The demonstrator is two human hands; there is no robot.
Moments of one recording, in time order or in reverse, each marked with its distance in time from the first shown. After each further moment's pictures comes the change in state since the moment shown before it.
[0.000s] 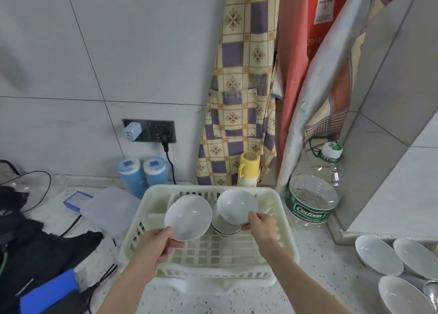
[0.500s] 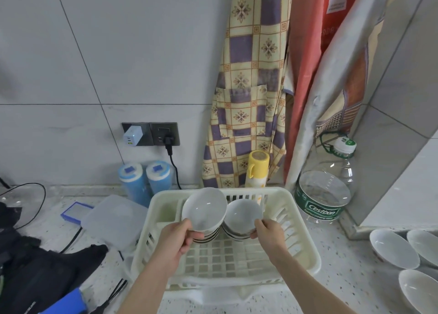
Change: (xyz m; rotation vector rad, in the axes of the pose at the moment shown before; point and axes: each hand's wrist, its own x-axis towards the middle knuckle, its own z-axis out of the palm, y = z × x) left_hand 0.044 0.015 0.012 -0.100 -0.104 -0.030; right_hand 0.011 0.019 0.026 -0.187 0.027 0.001
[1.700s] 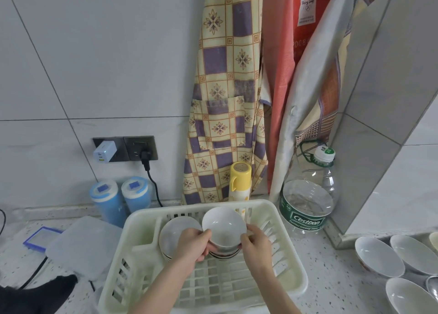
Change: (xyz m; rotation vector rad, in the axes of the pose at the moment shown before) left_hand 0.030 -0.001 0.083 0.433 -0.056 0.023; right_hand -0.003 0.001 -0.002 0.105 0.118 -0.143
